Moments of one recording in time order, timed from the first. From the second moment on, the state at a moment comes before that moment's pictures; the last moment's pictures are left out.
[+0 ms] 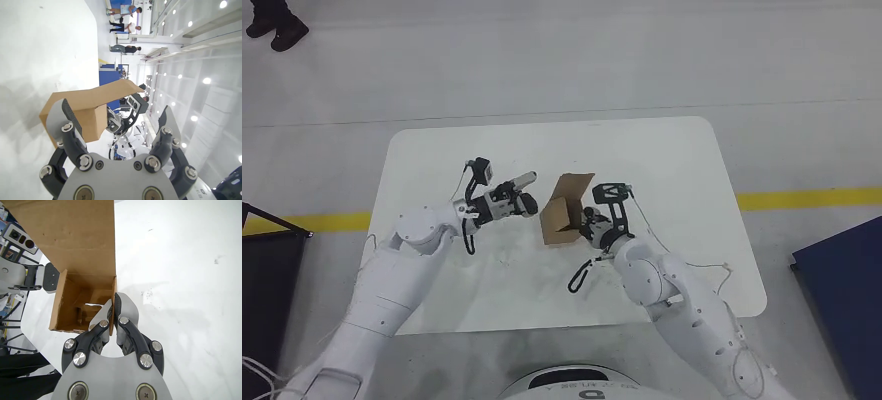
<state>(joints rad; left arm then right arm) 1.19 -1.09 -1.14 -1.39 -0.40 -0.09 -0.86 -1.47 -1.23 1.01 -1.84 -0.87 0.33 0.53</state>
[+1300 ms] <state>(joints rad) 0.99 -1.13 -0.82 -1.44 0.39 0.04 -0.87 -1.59 -1.25 1.20 -1.55 -0.31 -0.40 0.03</state>
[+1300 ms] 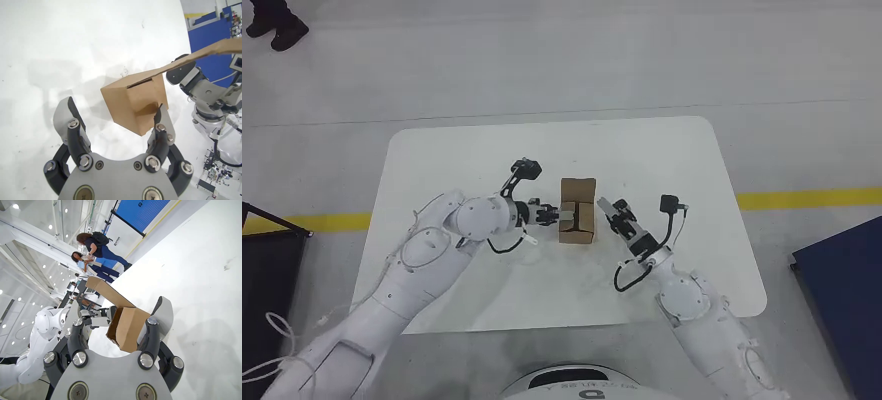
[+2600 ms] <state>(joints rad) 1.18 -1.10 -1.08 -1.72 0.28 0.20 -0.87 -1.62 -1.26 1.22 -1.52 -0.48 -0.65 -0.21</state>
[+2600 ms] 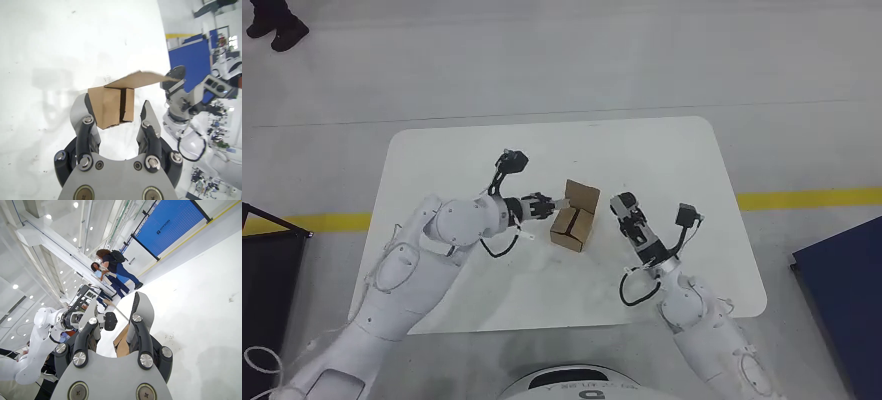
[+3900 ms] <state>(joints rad) 0.72 -1.34 -0.79 -0.89 -0.52 -0.22 -0.92 -1.58 -1.25 1.14 -1.50 -1.19 -0.21 -0.10</state>
